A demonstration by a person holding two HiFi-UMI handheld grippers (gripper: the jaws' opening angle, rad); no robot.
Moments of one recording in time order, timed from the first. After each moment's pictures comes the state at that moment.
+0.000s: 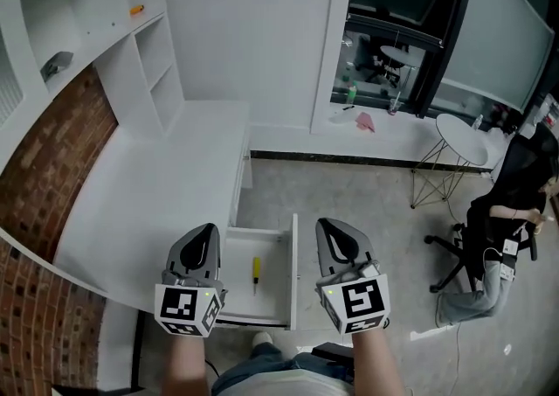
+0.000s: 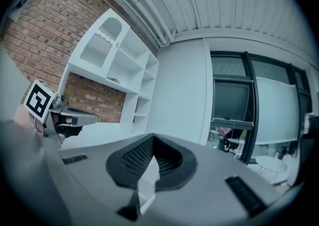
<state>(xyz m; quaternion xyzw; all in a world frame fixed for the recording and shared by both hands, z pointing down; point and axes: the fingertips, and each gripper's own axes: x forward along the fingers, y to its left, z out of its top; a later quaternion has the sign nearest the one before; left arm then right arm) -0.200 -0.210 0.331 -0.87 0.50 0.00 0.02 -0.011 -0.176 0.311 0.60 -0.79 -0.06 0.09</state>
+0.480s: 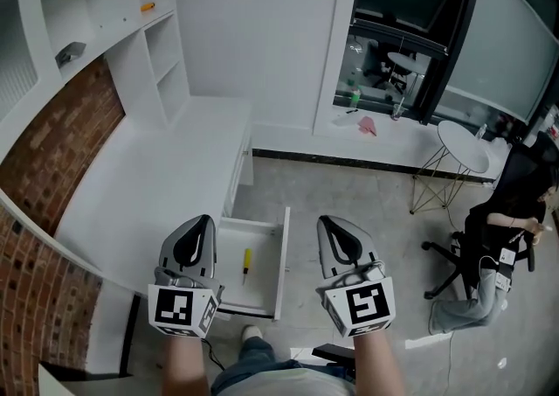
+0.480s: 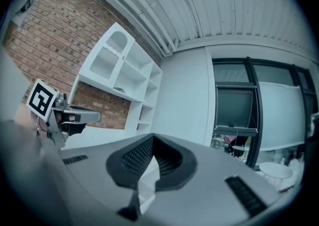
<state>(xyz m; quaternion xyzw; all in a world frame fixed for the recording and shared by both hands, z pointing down) -0.180 -0.155 0.287 -0.85 0.52 0.03 0.07 0.008 -0.128 0.283 0.57 -0.81 -0.10 0.06</state>
